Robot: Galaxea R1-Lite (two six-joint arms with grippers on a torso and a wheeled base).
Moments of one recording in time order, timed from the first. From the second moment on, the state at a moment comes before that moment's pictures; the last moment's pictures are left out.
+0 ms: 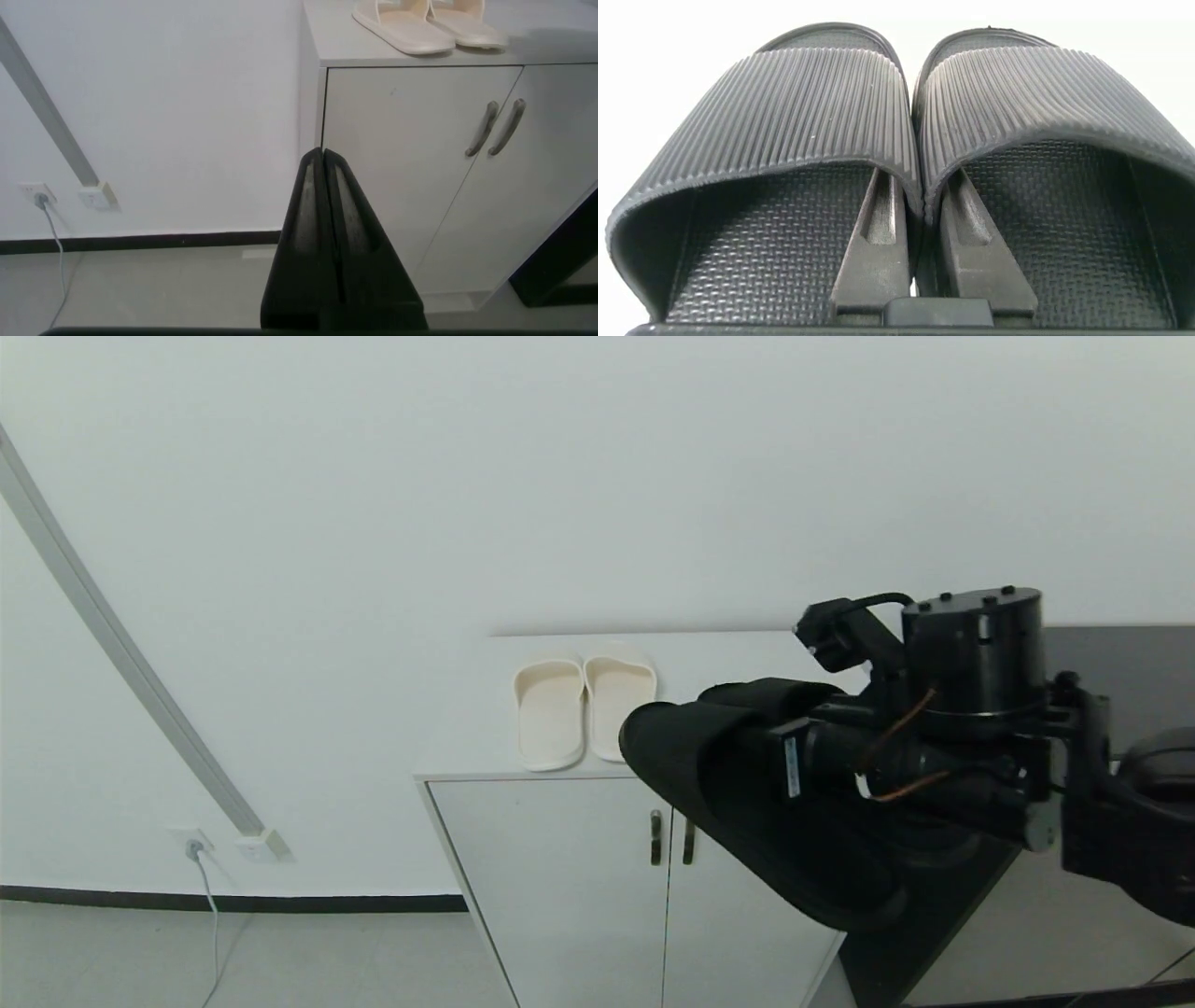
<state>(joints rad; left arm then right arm) 0.00 0.00 0.00 0.00 0.00 0.00 0.72 1.66 -0.97 -0.37 -0.11 0.09</state>
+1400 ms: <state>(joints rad) 0.00 0.00 0.00 0.00 0.00 -0.01 0.77 1.50 -0.77 -0.40 -0.04 0.10</state>
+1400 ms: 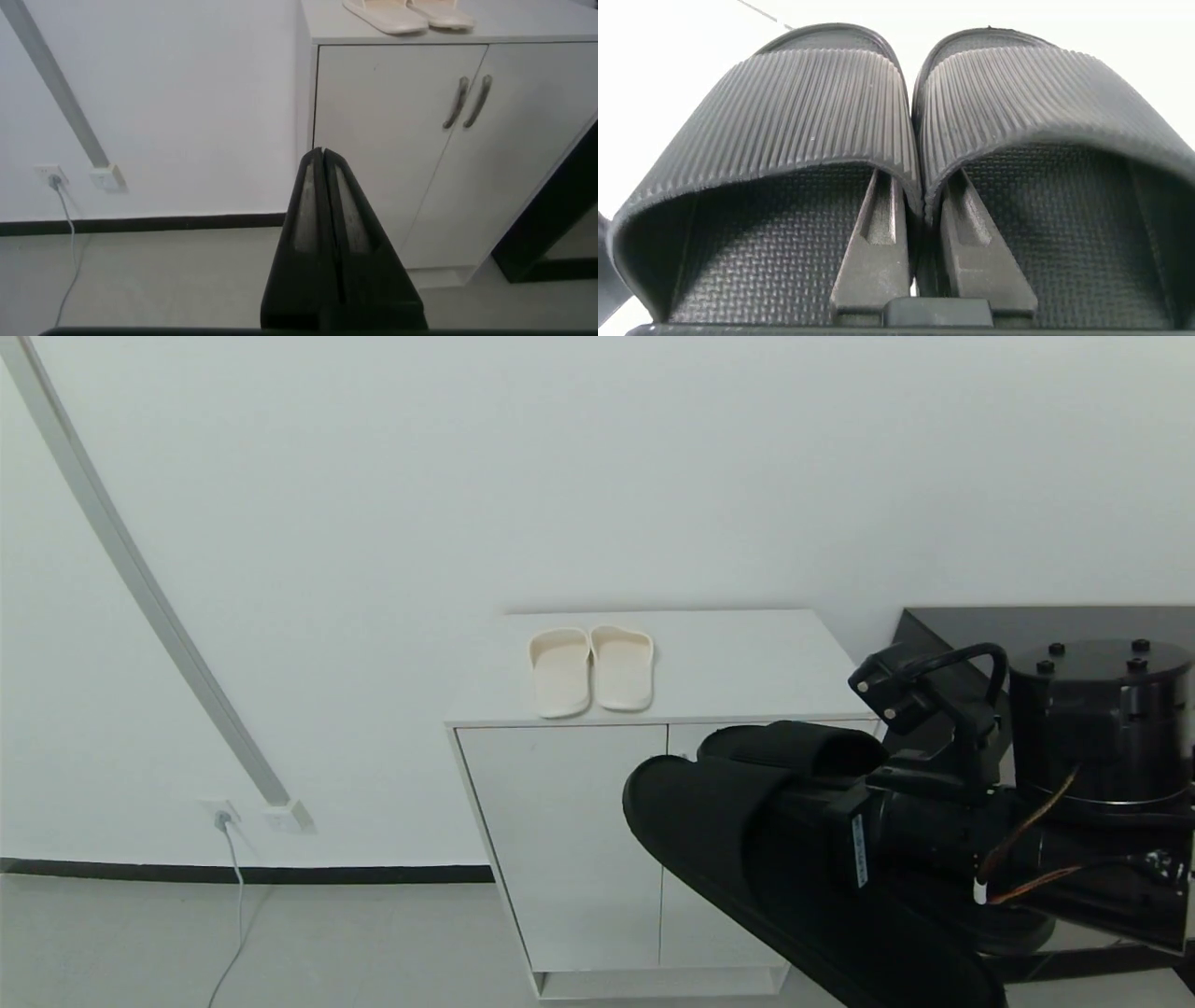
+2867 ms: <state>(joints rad) 0.00 0.00 0.00 0.00 0.00 0.00 0.77 1.50 -0.72 -0.47 -0.04 0.09</state>
